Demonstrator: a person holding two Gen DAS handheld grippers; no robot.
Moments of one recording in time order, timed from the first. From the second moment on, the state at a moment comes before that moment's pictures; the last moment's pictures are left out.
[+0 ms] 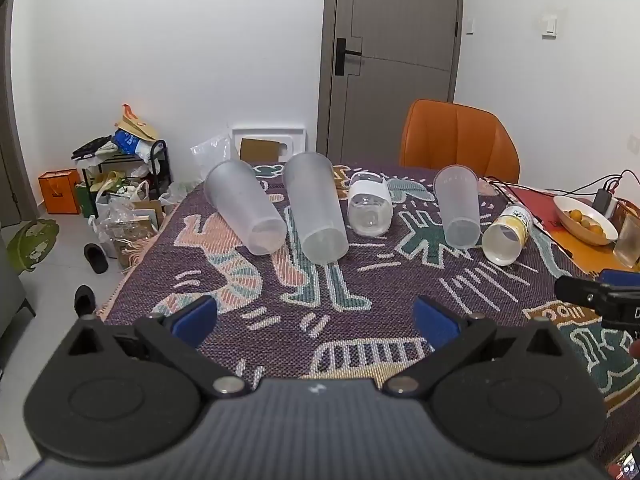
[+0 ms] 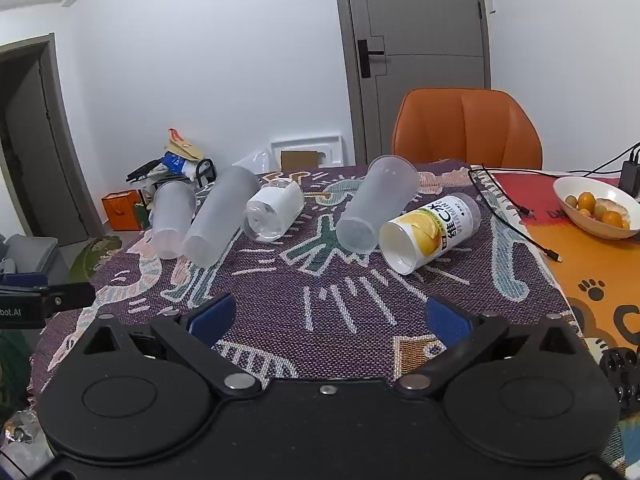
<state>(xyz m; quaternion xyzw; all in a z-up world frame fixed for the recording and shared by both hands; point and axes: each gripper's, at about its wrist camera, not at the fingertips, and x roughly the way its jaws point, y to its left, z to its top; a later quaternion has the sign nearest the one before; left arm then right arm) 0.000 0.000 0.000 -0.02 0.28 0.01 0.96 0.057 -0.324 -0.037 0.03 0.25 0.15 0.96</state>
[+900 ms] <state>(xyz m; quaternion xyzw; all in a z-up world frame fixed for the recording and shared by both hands) -0.008 0.000 0.007 -0.03 0.26 0.01 0.96 0.051 -0.322 -0.033 0.03 0.25 0.14 0.96</state>
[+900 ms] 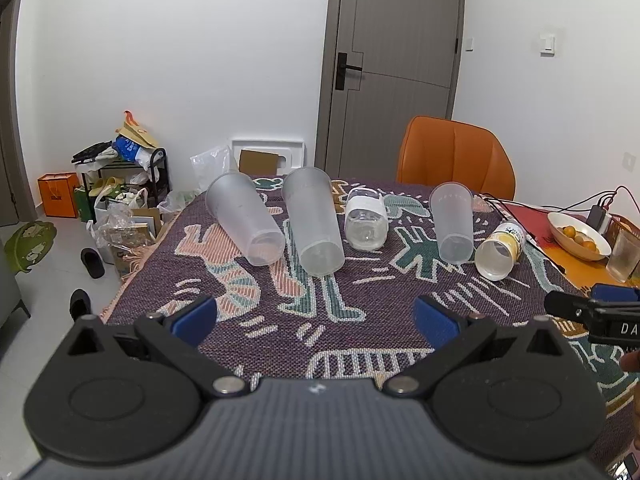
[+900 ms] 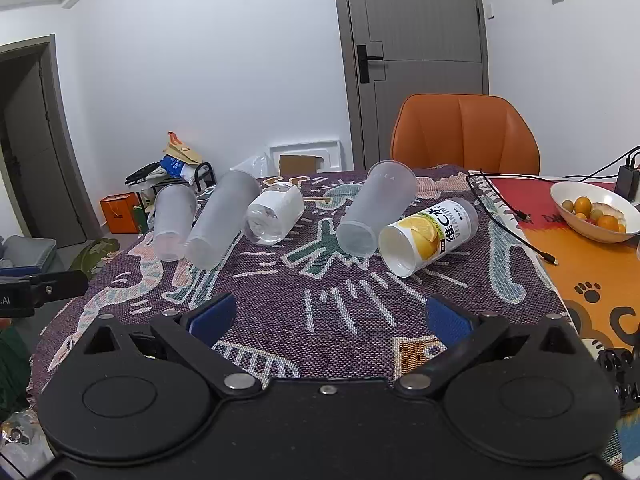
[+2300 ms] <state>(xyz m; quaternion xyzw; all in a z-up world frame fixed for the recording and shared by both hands) -0.014 0.003 0.007 -0.04 0.25 -0.01 0.97 0.049 -0.321 -0.035 0.03 0.24 0.15 0.96</state>
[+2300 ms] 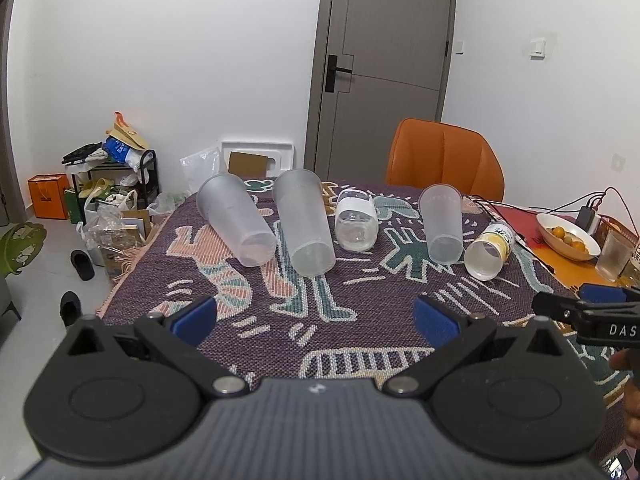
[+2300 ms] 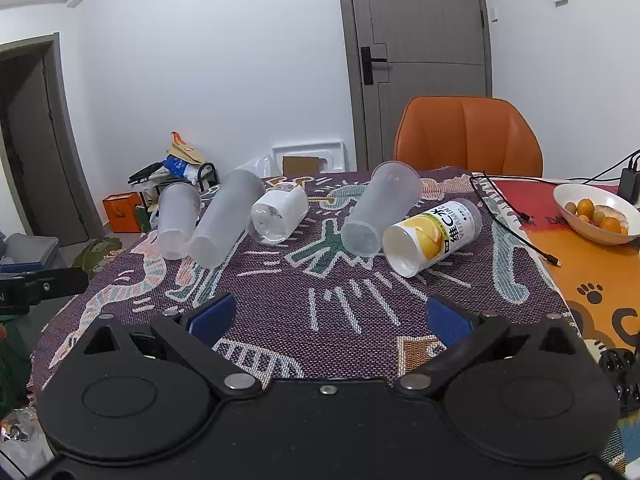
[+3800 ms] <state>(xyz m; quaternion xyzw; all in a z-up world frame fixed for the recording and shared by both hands) 0.071 0.103 -0.004 -0.09 0.23 0.08 0.96 0.178 -0.198 -0.019 0.04 0.29 0.27 0.92</state>
